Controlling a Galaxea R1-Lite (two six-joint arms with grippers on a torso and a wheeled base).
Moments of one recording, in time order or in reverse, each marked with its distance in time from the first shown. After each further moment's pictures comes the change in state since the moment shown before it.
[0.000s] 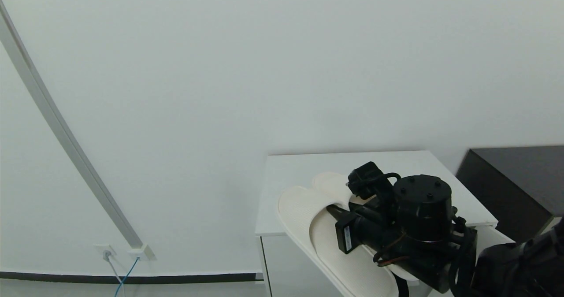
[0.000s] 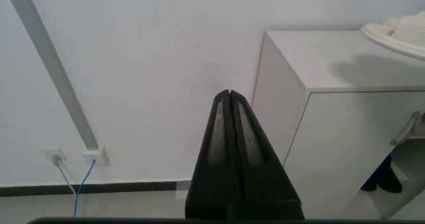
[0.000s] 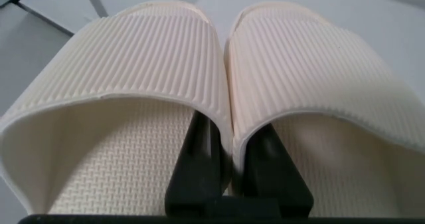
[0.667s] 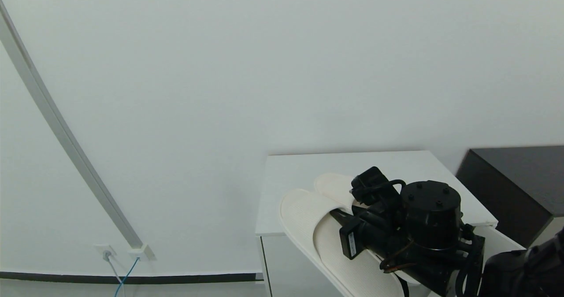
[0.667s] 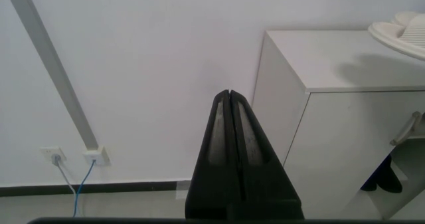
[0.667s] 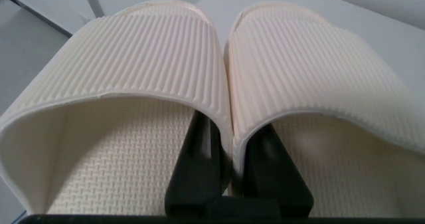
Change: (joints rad) left arm 0.001 0.000 0.000 0.000 0.000 0.000; right arm 0.001 -0.005 0.045 -0.044 0.003 -0.029
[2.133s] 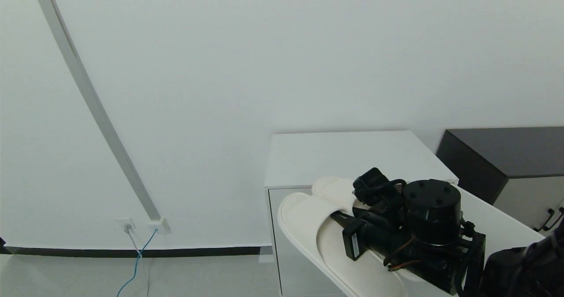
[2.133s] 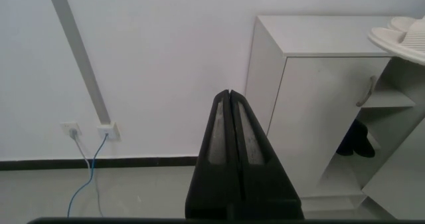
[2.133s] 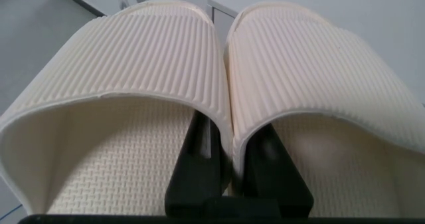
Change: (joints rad) left arm -0.001 0.000 0.000 0.000 0.000 0.000; right arm -0.041 0.007 0.008 0.001 0.084 -0.001
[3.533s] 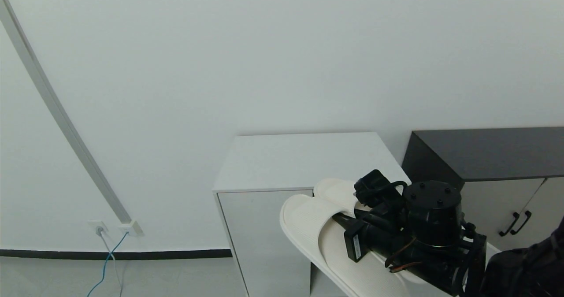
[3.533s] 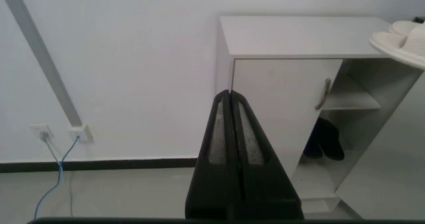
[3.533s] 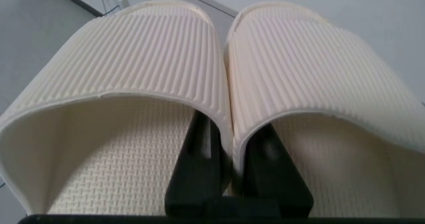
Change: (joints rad) left arm 0.000 0.000 0.000 0.001 0.000 0.000; right arm 0.000 0.000 0.013 -0.001 -0.002 -0.001
